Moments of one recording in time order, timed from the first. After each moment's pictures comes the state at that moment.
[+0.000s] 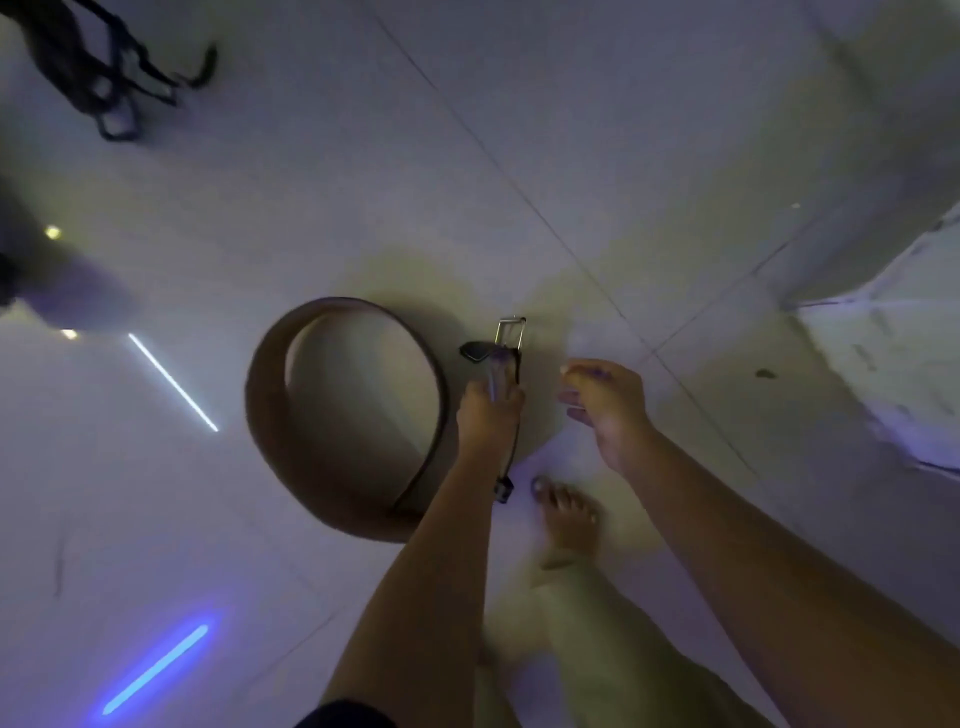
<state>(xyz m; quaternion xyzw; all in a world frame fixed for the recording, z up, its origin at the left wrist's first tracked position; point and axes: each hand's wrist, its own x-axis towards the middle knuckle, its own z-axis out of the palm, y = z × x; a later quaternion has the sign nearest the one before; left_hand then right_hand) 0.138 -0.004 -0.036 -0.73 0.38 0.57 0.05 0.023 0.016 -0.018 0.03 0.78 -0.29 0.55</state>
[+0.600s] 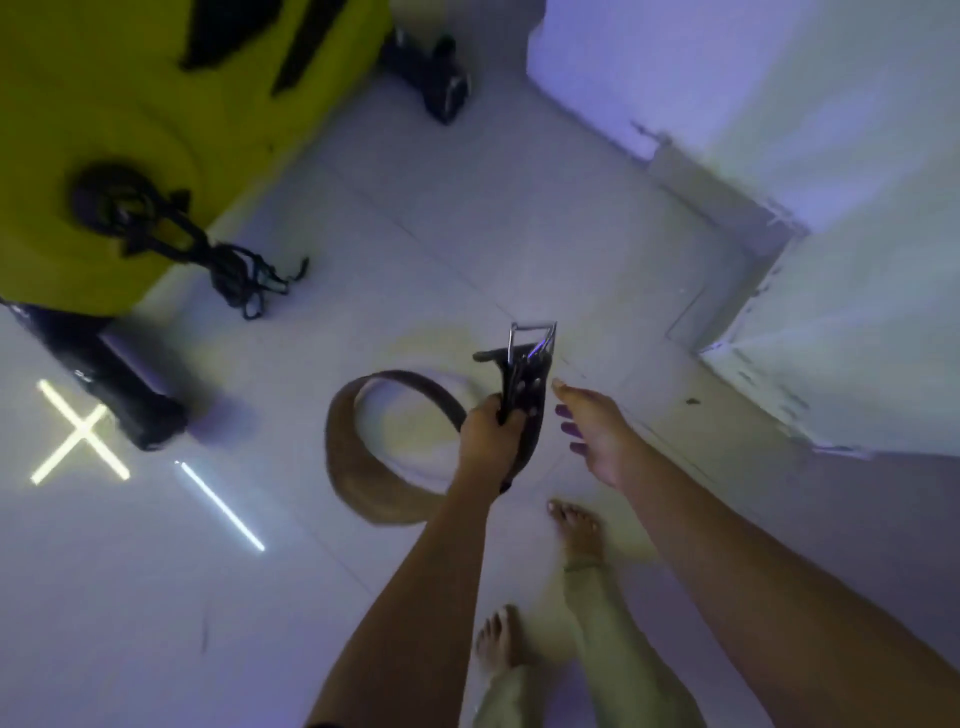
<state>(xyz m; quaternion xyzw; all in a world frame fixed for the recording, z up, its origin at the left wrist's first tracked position) 0.144 -0.027 0.205 -0.64 0.55 0.55 0.00 0.032 0.010 0.212 0.03 0.74 -0.32 0.59</state>
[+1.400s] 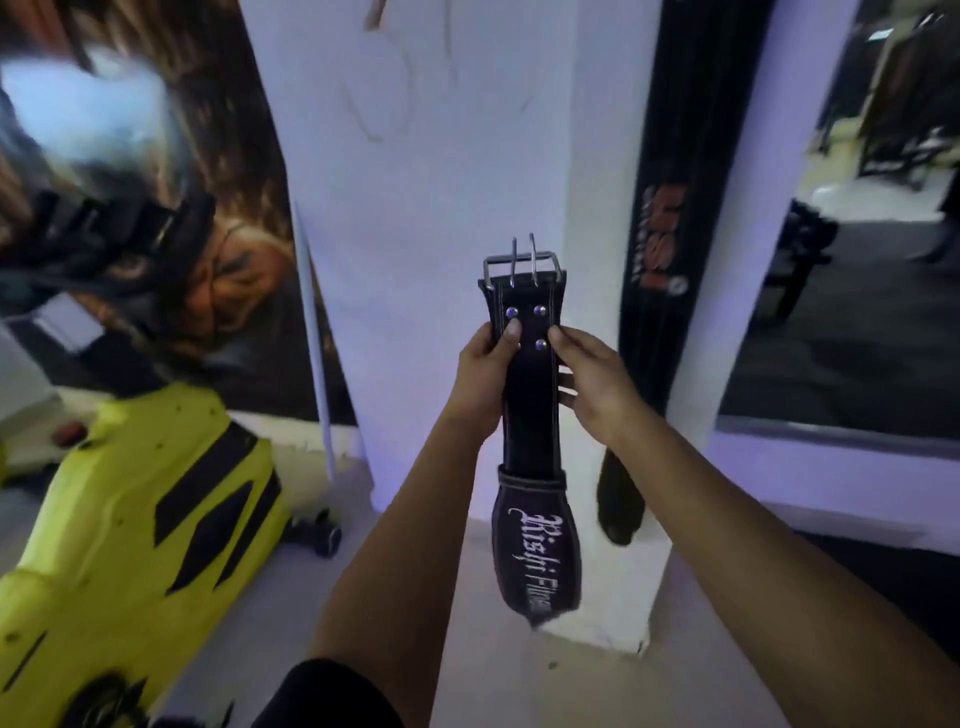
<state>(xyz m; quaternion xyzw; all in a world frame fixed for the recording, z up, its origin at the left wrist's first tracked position) 0.022 0.095 0.817 -0.09 0.60 0.75 -0.25 -0.043 0.194 0.815 -0.17 0.59 -0.76 0.21</state>
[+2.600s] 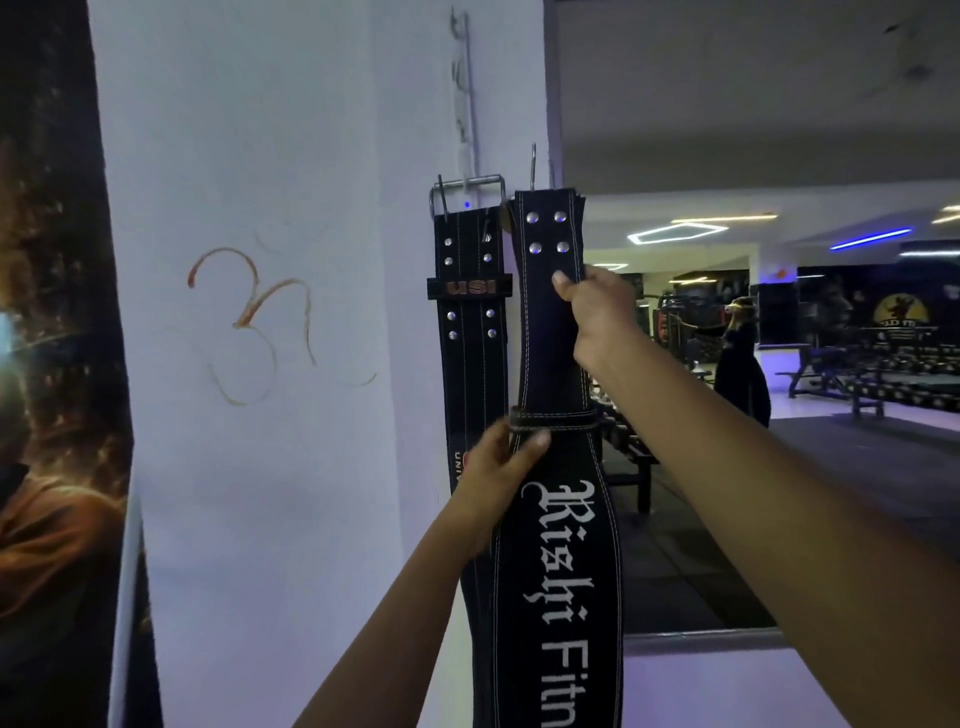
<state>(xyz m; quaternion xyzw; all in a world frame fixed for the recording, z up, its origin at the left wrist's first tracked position) -0.059 0.243 0.961 0.12 0.71 0.67 -0.19 -0.098 0.352 1.108 -0.19 0.54 -0.81 -0.14</state>
